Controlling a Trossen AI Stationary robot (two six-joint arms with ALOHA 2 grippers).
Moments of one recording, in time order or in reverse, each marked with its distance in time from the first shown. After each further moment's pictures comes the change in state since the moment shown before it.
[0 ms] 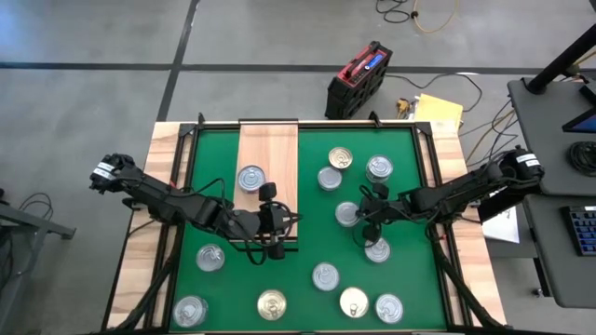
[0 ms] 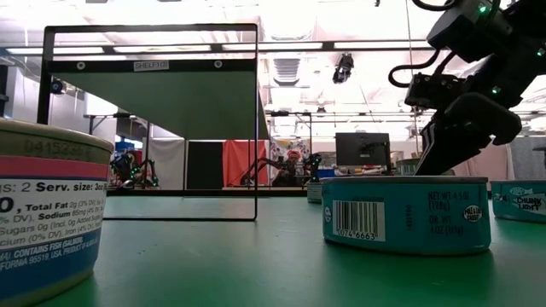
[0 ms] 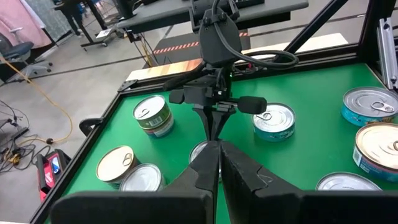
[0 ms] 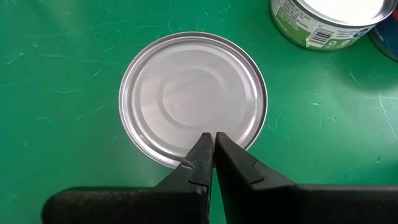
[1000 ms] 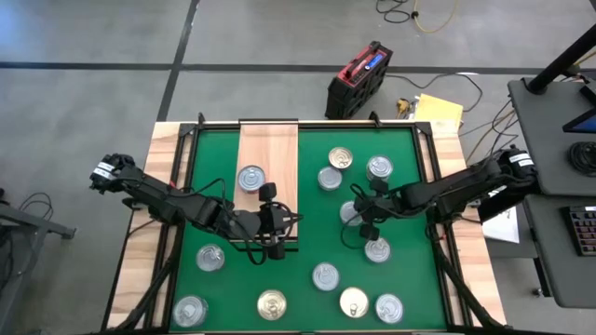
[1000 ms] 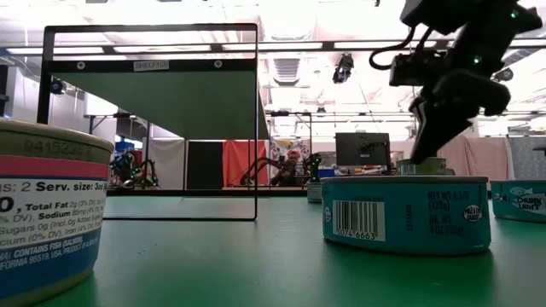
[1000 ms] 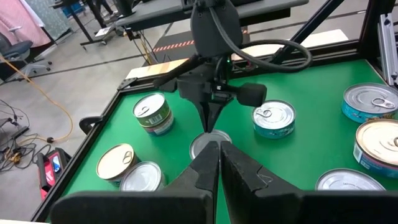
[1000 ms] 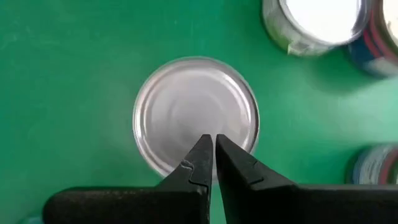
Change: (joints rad) left arm 0.000 0.000 0.000 -0.012 0.001 -0.001; right arm -0.001 -0.060 0.294 -0.391 -0.002 -0.028
